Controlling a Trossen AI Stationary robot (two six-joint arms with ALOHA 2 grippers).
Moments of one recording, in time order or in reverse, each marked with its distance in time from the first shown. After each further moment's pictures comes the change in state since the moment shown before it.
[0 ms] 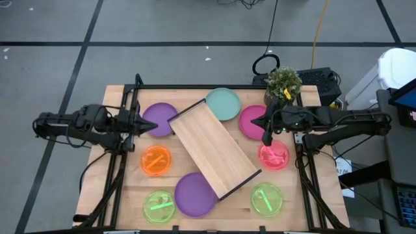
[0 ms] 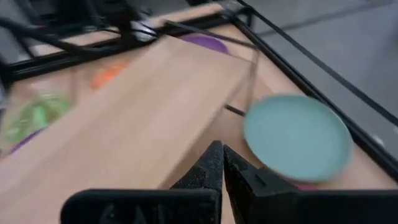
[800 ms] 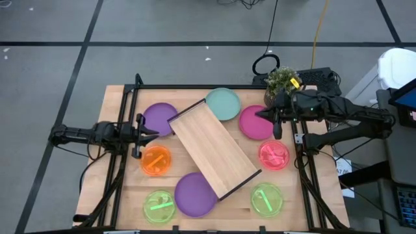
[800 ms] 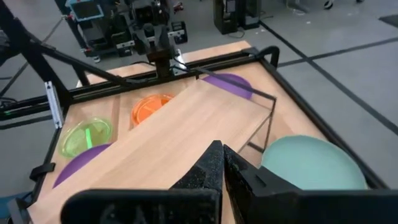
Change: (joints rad) left arm 0.000 -0.468 -0.645 0.372 0.000 0.043; right arm -0.086 0.003 0.212 -0.059 -0.213 -0.122
